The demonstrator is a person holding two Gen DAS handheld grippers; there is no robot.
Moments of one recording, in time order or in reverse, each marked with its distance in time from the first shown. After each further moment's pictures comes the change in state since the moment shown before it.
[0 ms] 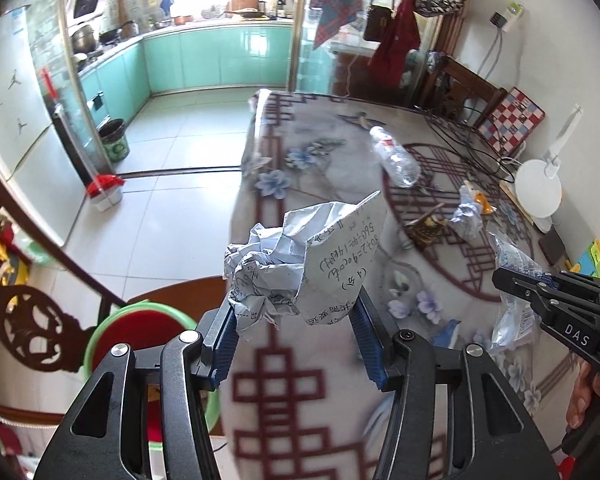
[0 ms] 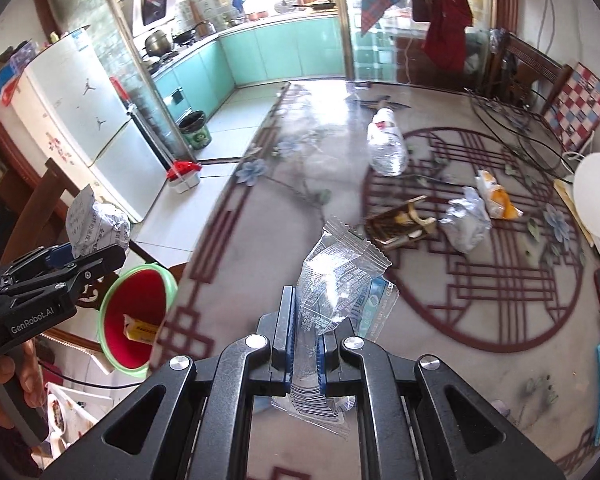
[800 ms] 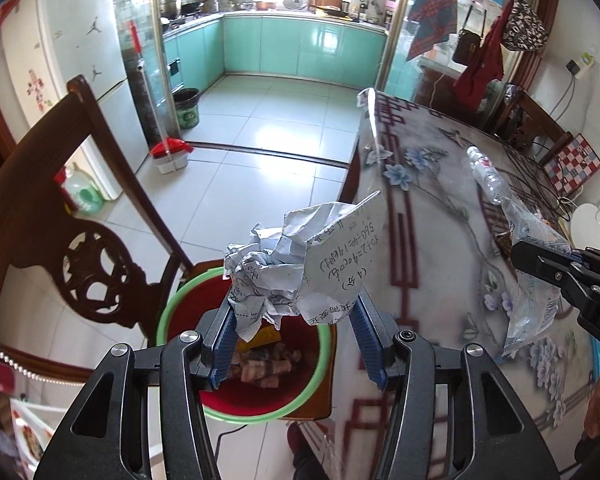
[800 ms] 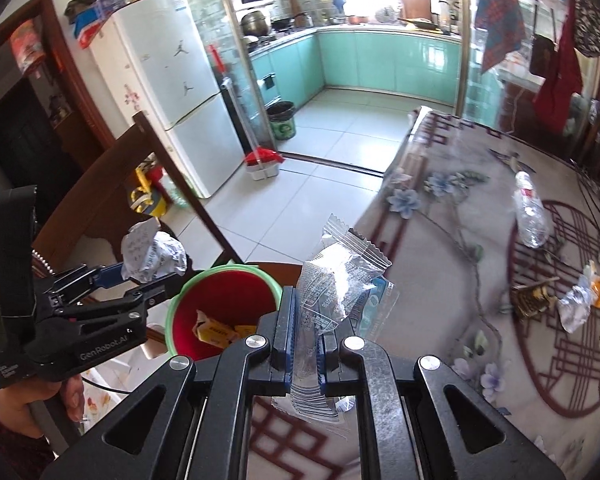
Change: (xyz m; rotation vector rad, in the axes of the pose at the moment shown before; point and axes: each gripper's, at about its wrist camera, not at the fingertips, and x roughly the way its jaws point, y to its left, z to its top) left arm -0.022 0.125 -0.042 -0.187 0.005 0.153; right arm 0.030 0.175 0.018 -0.259 0.000 0.189
